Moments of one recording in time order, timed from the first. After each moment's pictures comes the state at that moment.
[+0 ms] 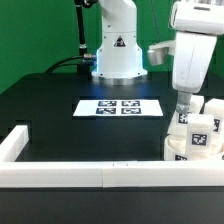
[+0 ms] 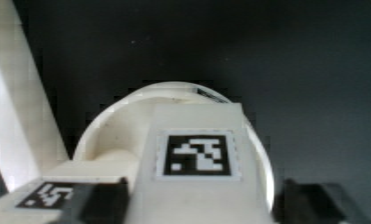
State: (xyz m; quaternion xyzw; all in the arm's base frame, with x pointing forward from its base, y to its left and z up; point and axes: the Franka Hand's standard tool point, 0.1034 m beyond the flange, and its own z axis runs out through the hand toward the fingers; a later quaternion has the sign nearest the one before) arm 0.580 0.071 0.082 0.82 0.57 -0.02 0.07
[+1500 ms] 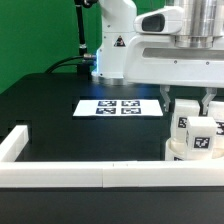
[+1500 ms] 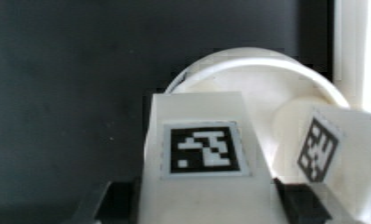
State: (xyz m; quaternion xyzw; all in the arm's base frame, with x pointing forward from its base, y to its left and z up) arm 0.596 0.070 0.079 0.99 -0.10 0.01 0.02
